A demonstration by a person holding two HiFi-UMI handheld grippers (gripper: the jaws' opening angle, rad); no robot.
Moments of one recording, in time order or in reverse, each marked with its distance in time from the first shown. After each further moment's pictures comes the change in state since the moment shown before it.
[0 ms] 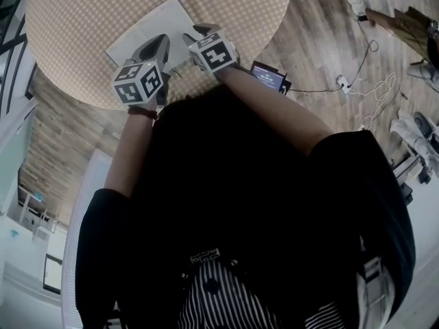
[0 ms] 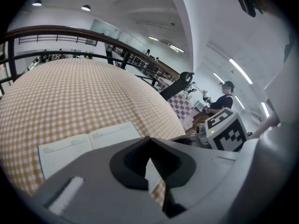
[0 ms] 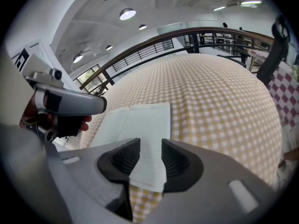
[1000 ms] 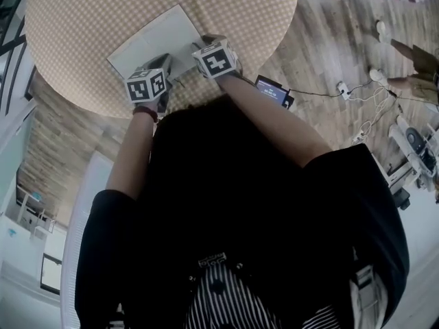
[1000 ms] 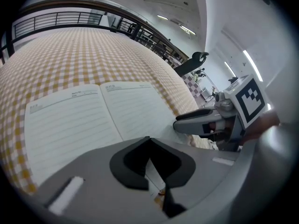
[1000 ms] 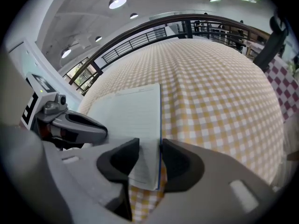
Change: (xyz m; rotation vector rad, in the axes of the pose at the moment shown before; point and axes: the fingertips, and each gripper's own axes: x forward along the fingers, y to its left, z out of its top) left arm 0.049 0.058 -0.101 -0.062 0.250 0.035; right arm 0.031 -0.031 -0.035 0.071 0.135 -0.063
